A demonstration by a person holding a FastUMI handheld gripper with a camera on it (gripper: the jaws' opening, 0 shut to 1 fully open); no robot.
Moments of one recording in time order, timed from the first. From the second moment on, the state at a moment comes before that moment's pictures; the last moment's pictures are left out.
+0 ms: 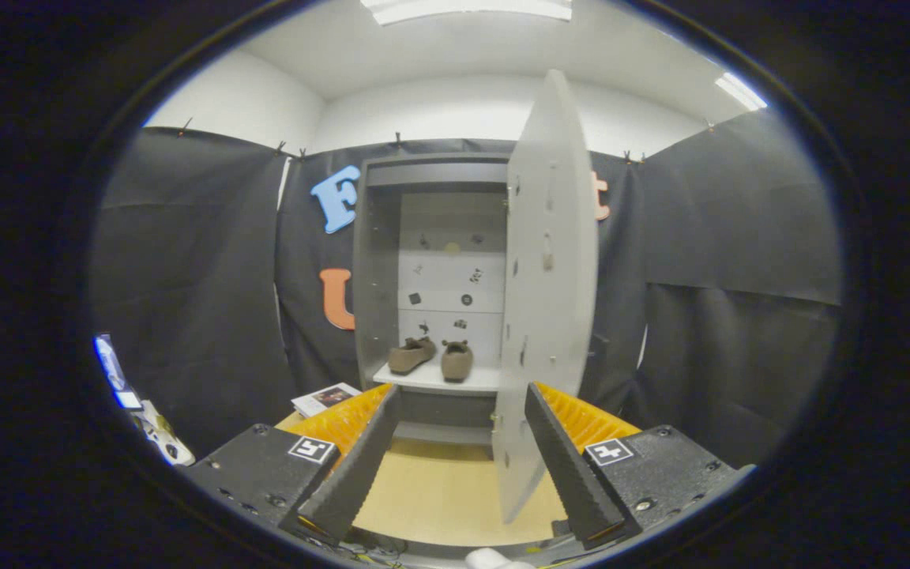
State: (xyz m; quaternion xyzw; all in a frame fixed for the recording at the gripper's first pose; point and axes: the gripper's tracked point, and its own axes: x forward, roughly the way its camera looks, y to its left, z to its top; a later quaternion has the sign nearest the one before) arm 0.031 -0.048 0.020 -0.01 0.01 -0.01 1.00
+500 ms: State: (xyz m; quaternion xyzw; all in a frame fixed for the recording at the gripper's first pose) arm 0.059 -0.177 0.008 0.00 0.02 -0.07 1.00
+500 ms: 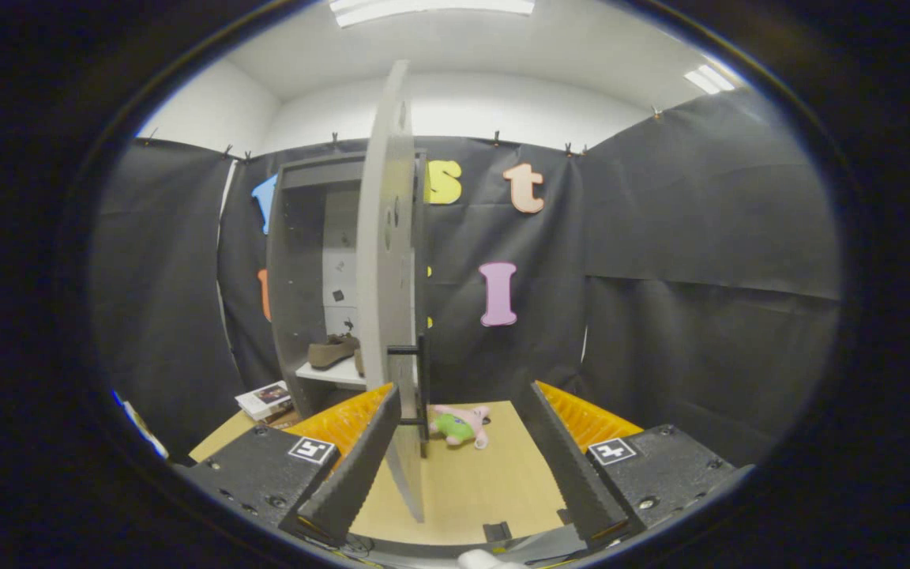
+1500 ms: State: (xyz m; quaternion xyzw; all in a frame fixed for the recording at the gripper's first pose) arm 0.135 -0.125 -0.019 0.00 0.06 0.04 1.00
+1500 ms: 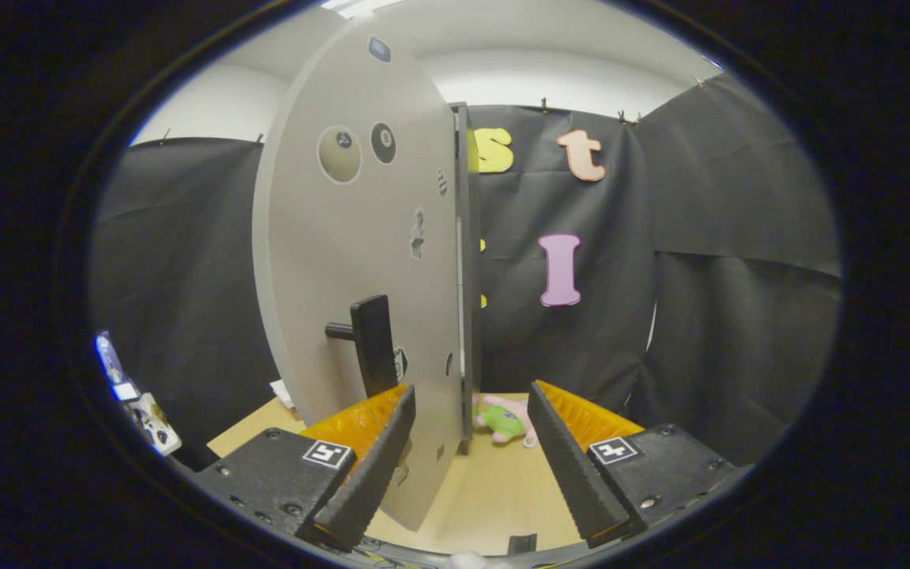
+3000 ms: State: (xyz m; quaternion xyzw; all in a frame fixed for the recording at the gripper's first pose) arm 0.201 0.082 -0.042 -0.01 0.05 0.11 0.99
